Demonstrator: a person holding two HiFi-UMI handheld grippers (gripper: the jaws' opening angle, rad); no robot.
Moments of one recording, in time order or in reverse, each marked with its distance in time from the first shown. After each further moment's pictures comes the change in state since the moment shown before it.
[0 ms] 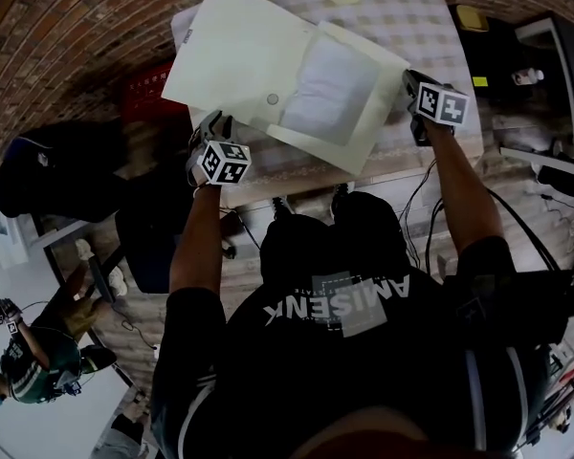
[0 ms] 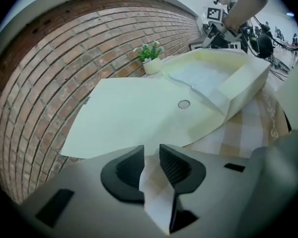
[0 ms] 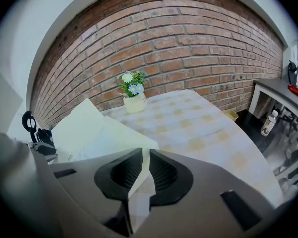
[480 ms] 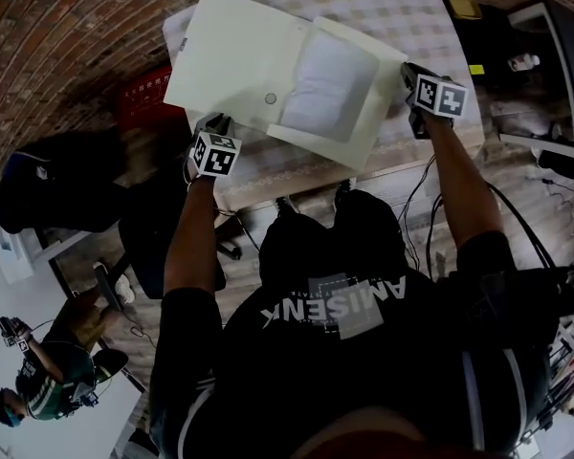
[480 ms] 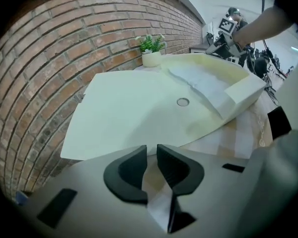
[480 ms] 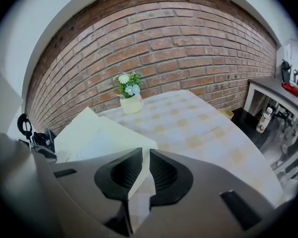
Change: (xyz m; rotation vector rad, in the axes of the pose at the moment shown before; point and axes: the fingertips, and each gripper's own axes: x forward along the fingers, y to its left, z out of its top) left arm 0.014 -0.007 -0.009 -0.138 0.062 -0.233; right arm -0.001 0.001 0.001 0.033 -0.009 -0.039
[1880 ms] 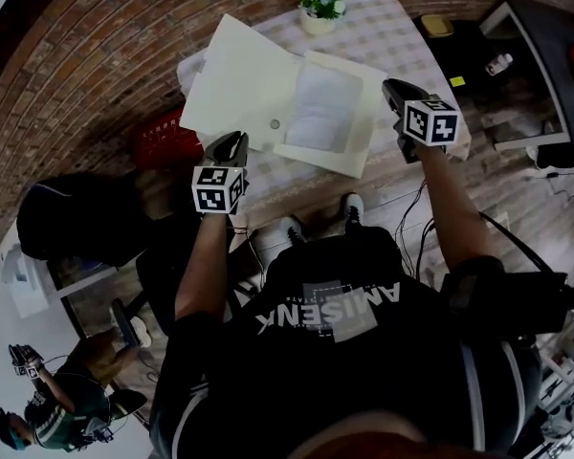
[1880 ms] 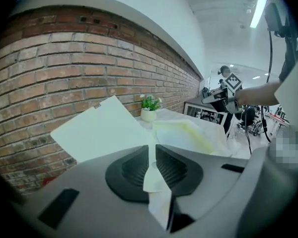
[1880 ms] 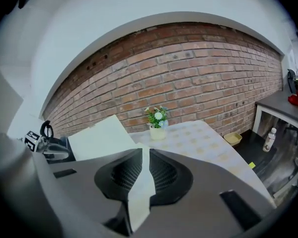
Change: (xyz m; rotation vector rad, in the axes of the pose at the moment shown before) left arm -0.146 -0.021 0.102 -0.206 -0.494 -0.121; right arm -0.127 0.102 0.042 -0.097 -0.243 0.131
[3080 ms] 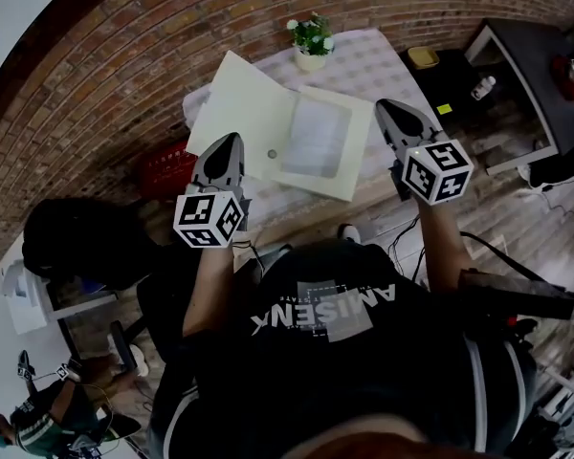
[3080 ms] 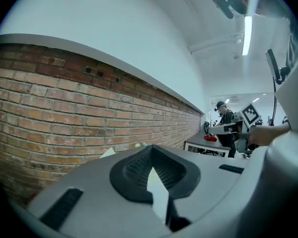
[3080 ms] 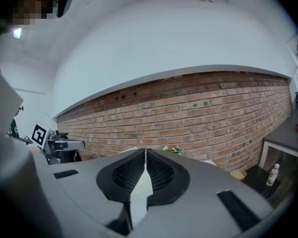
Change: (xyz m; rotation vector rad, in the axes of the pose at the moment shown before) left arm -0.095 -0.043 0.173 -0.071 -0.416 0.038; right arm -0.122 0.100 0.107 -0.165 -0.297 0.074
